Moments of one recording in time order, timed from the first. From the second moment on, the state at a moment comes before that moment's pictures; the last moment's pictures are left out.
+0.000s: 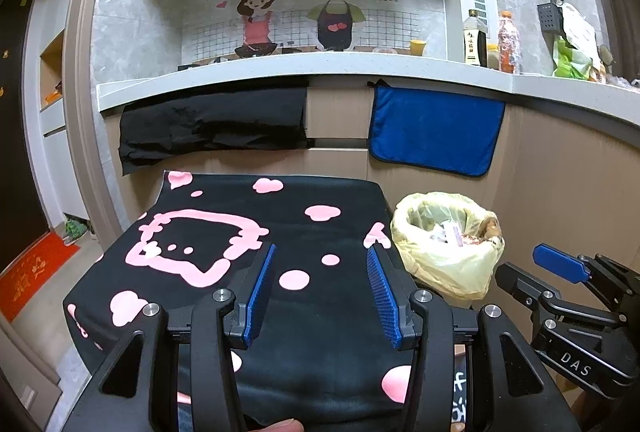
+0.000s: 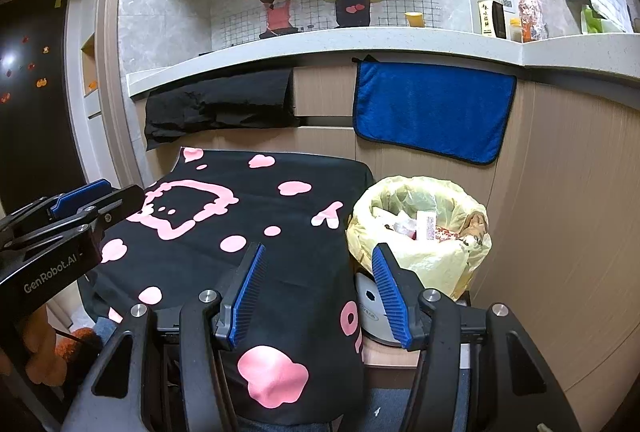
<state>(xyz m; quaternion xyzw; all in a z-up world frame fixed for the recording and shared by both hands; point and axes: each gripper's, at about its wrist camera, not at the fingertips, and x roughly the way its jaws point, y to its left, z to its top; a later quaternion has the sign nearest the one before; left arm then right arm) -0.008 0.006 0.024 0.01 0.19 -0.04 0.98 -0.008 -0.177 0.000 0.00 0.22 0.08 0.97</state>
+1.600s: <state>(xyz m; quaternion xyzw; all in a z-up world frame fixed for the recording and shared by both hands) -0.003 0.002 0.015 0.01 0.21 -0.08 0.98 -0.012 -0.182 0.002 0.01 0.22 0.06 0.97</state>
